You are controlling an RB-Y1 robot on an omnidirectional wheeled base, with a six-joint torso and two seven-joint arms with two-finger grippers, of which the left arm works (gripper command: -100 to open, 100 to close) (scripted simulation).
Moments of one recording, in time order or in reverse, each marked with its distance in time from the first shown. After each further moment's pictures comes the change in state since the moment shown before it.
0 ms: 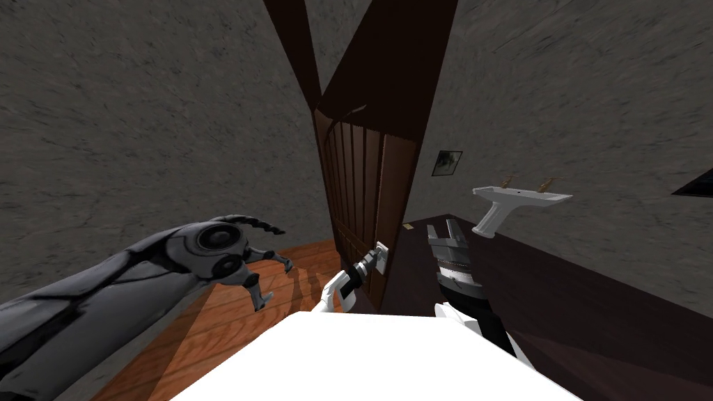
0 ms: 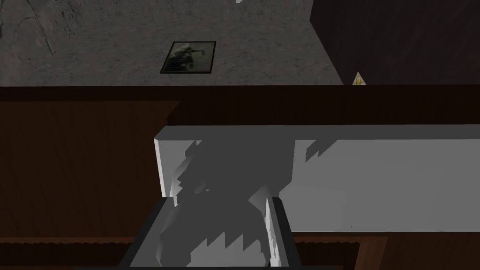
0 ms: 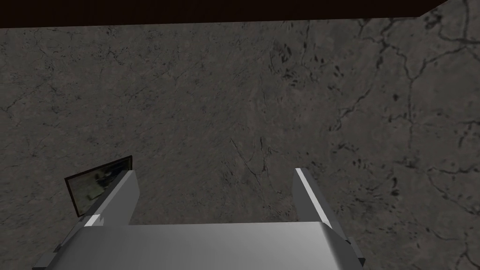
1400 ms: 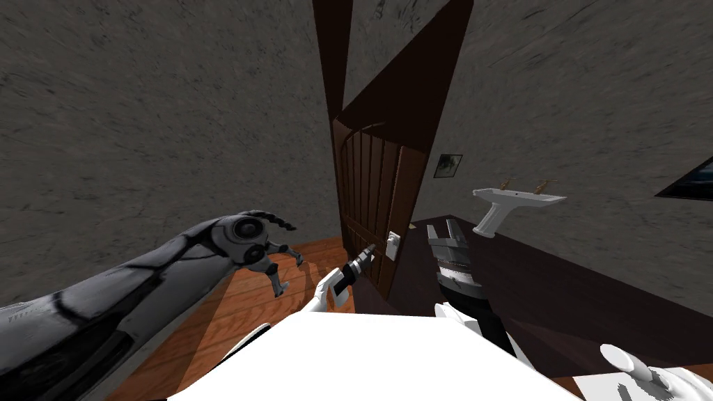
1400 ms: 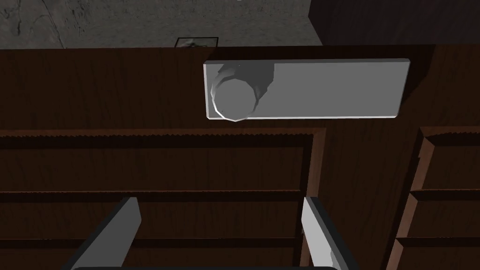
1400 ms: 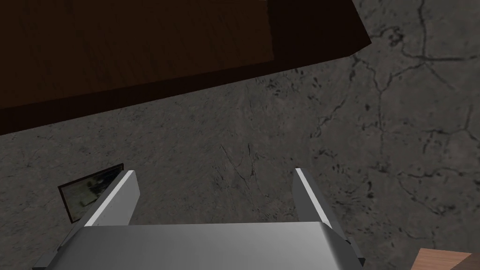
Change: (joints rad) arm -0.014 0.087 0.001 -0.026 0.008 -0.016 0.069
